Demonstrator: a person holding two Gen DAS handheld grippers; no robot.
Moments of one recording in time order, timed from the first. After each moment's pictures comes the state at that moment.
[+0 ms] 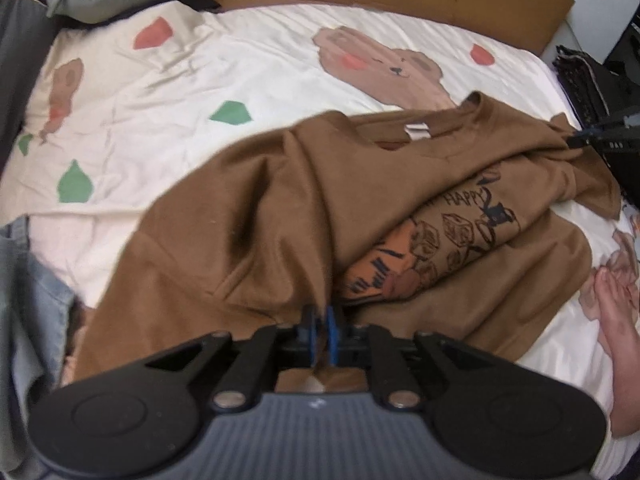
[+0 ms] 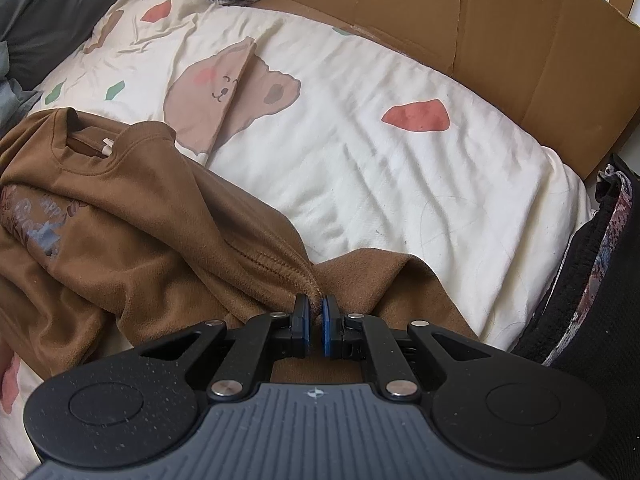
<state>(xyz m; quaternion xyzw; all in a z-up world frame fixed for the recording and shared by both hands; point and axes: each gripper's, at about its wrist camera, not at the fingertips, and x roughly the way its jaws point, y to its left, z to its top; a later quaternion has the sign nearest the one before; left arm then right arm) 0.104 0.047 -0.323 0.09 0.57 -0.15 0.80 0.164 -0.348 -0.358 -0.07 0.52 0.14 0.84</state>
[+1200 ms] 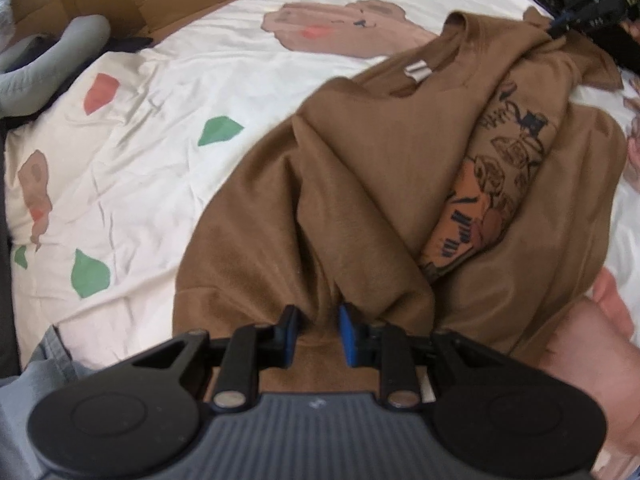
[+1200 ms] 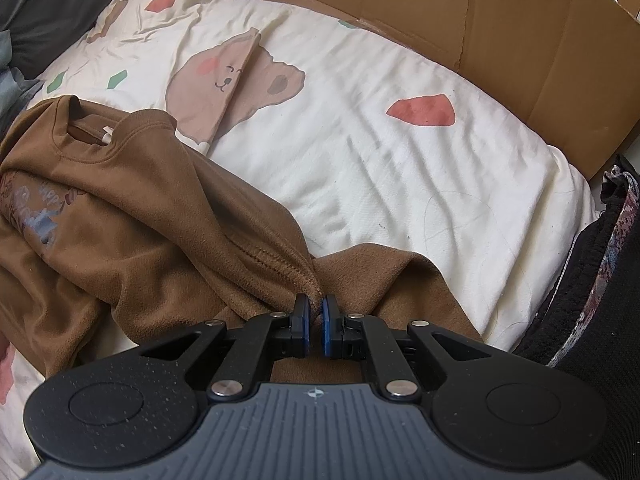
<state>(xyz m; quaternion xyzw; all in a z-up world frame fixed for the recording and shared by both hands) 0.131 0.060 -0.354 0.27 0.54 -0.24 0.76 0.165 -0.347 -0.363 -0.08 0.52 0.15 0.83</state>
